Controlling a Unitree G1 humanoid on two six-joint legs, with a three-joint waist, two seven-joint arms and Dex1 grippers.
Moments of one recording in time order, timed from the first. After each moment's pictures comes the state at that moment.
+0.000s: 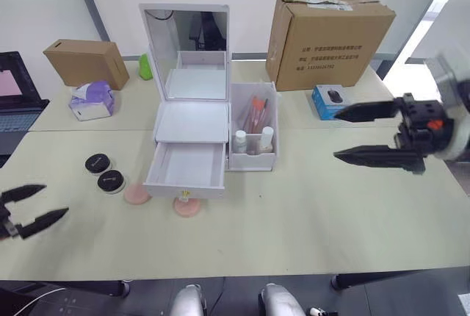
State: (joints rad) left arm 0.26 0.91 0.71 0.32 -0.45 0.00 -1.31; right arm -0.75 -1.14 -0.15 -0.25 0.93 0.99 1.22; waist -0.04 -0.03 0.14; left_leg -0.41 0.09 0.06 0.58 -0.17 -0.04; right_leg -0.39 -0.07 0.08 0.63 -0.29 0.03
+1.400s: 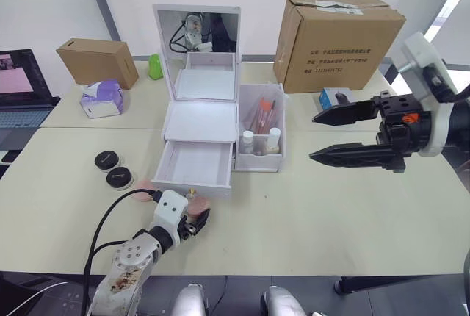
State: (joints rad) left arm 0.17 0.34 -0.05 -0.47 -0.10 0.51 -0.42; right arm -0.83 -1.12 -0.17 -0.38 1.08 1.26 0.98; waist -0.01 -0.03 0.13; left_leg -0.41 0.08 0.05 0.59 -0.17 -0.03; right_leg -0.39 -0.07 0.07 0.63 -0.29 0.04
